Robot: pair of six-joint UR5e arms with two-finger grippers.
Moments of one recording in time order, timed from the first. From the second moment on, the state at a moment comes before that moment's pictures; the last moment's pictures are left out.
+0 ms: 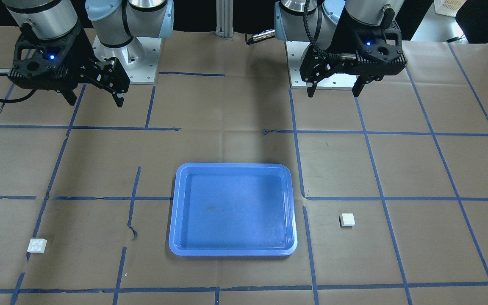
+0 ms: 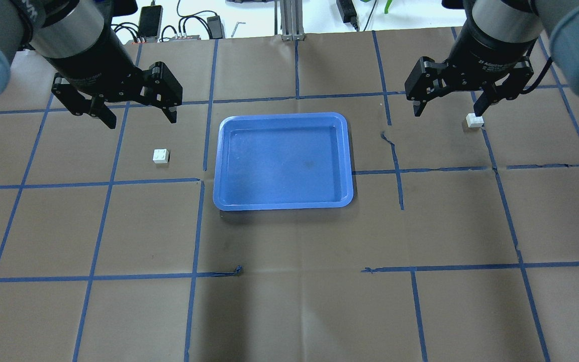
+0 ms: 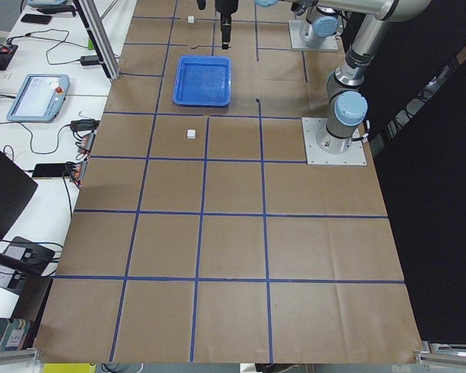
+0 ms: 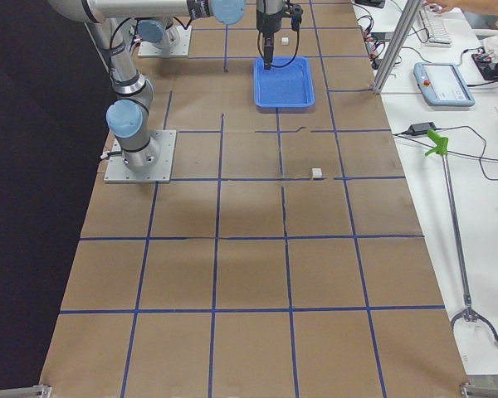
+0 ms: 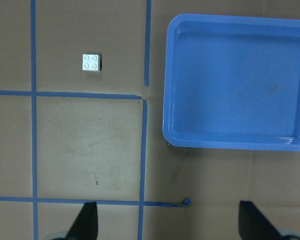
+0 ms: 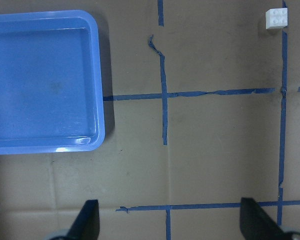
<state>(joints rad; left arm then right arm) -1.62 -1.53 -1.53 -1.61 1.57 -0.09 1.56 -1.60 1.58 -1.58 -1.55 0.03</state>
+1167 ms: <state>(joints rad) -1.61 -1.53 -1.53 -1.61 1.57 -0.09 1.51 -1.60 1.58 -1.58 -1.54 -0.35</state>
